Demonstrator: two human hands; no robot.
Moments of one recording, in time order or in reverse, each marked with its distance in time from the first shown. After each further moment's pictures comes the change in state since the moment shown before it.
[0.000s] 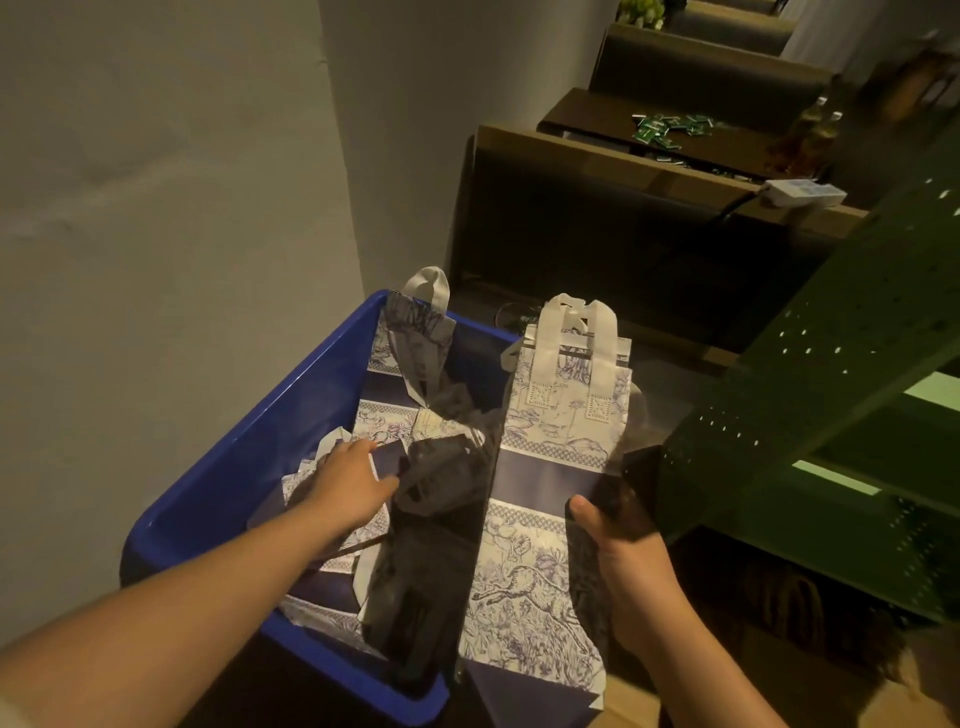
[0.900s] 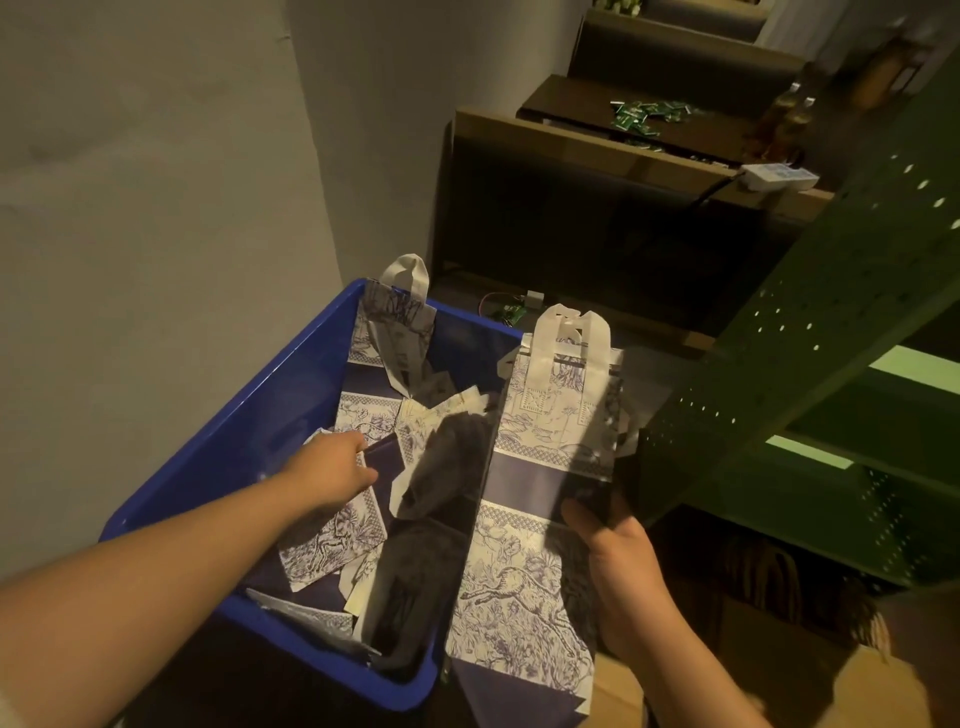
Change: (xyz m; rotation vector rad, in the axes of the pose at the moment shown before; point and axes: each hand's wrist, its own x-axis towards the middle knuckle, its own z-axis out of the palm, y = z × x) left_hand 0.016 0.001 -0.012 0.319 -0.086 0.153; right_hand -0.008 0.020 -0.009 -0.045 0.072 0.101
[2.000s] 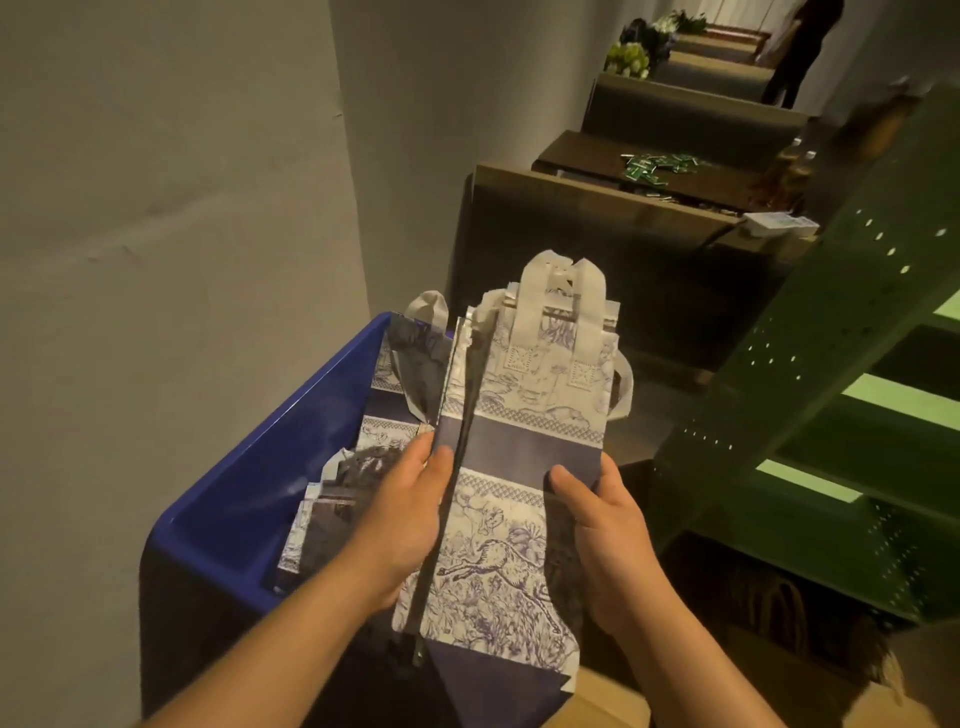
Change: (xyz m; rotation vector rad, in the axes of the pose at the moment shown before) left_hand -0.139 0.108 -0.030 -1.361 0.076 0.167; right_hand -0.036 -0.061 0.024 0.205 -0.252 -0.199
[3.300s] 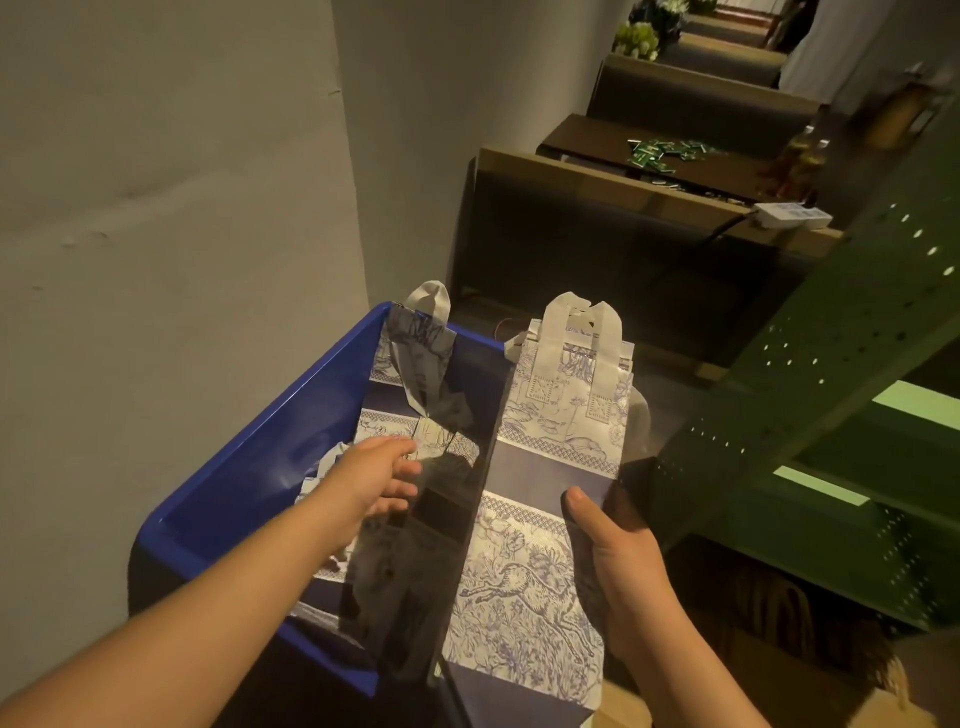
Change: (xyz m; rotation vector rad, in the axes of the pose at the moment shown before) left_hand 0.079 -0.032 -0.065 0.099 0.145 -0.372; right_hand 0.009 0.026 -0.021 0.079 0.113 0.177
